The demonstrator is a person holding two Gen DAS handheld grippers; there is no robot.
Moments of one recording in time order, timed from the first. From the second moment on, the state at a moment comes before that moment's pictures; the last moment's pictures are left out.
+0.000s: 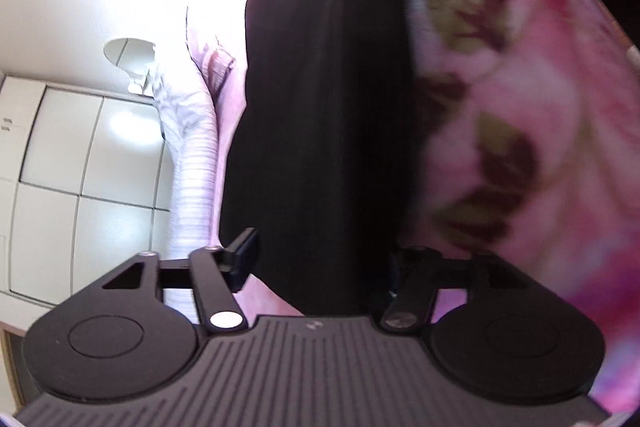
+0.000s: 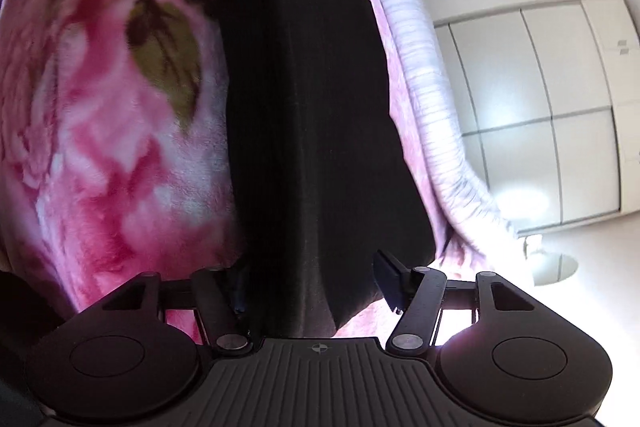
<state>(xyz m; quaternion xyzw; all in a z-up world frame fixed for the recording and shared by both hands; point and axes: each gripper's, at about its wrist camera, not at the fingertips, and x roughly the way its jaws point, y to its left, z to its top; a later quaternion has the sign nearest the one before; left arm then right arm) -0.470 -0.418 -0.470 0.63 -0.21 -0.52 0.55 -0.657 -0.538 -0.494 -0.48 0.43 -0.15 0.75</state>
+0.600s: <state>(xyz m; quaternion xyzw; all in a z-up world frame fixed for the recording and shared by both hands) -0.387 -0.506 -0.361 0.60 -0.10 -0.65 0.45 -0.572 -0.621 -0.379 -0.39 0.45 -0.13 0.79</state>
